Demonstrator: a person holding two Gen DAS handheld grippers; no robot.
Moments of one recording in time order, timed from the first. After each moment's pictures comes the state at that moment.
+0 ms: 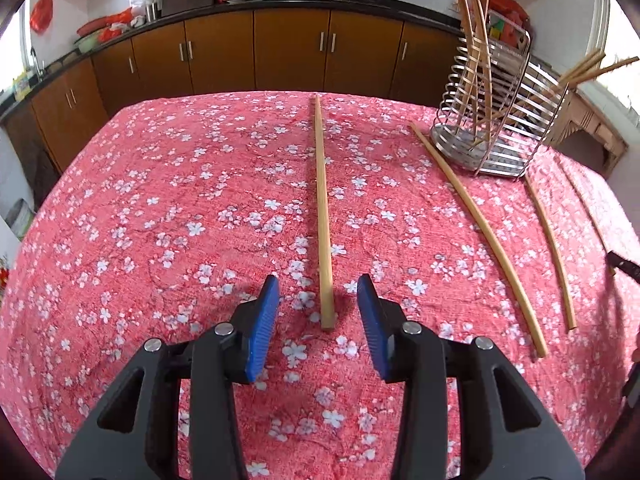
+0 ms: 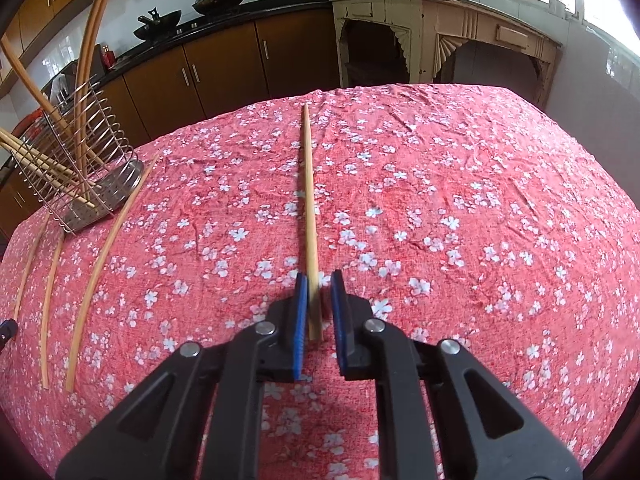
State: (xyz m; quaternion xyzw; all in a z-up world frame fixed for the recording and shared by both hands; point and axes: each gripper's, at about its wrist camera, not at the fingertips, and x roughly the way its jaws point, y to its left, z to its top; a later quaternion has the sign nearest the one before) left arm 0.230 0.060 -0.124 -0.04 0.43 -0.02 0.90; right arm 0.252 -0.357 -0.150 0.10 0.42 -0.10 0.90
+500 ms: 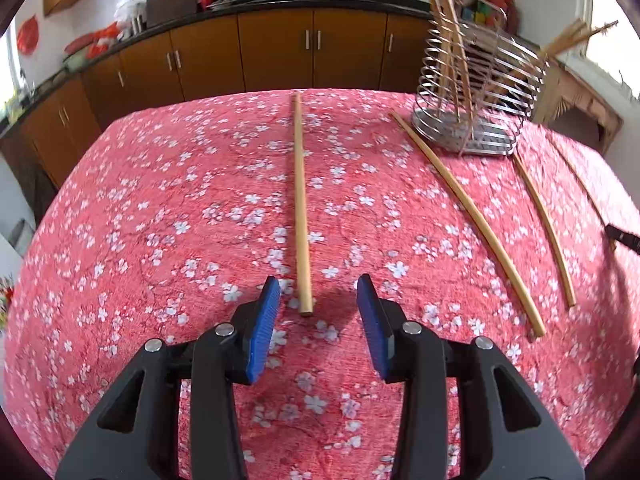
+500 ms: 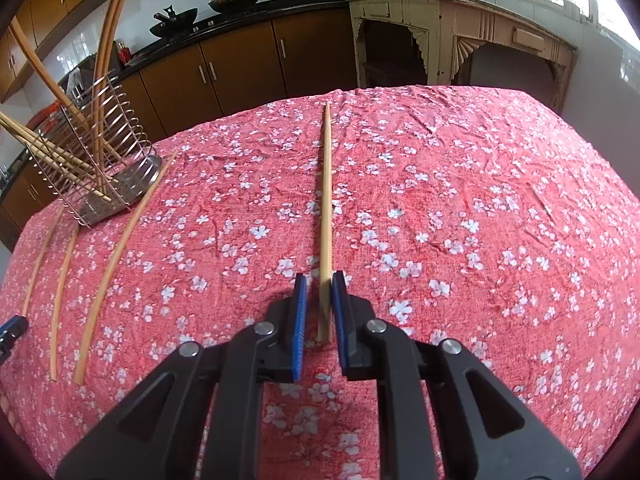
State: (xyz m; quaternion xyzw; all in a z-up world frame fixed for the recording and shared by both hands) left arm 0.223 0.037 -0.126 0.01 0.44 -0.03 0.90; right arm 0.253 -0.356 -0.149 0.11 0.42 -0.06 0.90
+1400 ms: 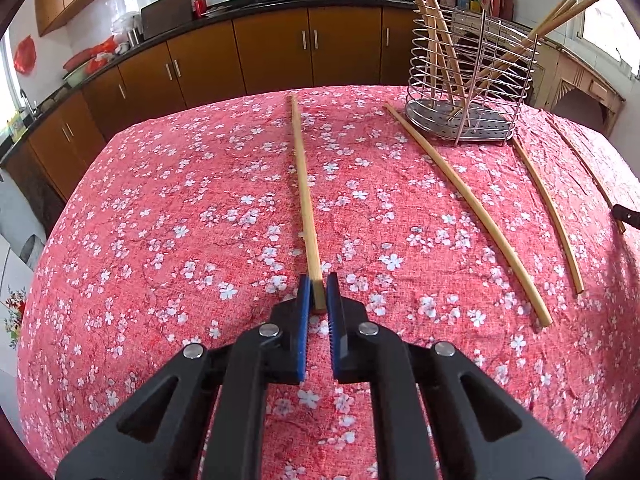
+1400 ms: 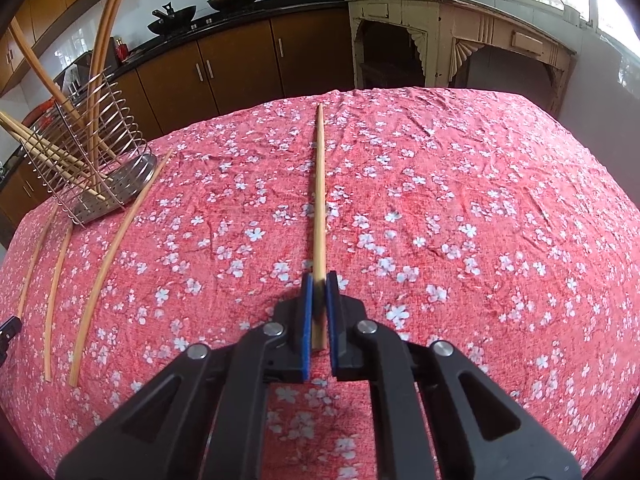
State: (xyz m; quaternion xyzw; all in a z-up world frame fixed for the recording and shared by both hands) left arm 0.218 0.028 -0.126 0.04 0.43 -0.02 0.90; right arm 0.253 -0.354 -0.149 0.09 0.42 -0.07 0.90
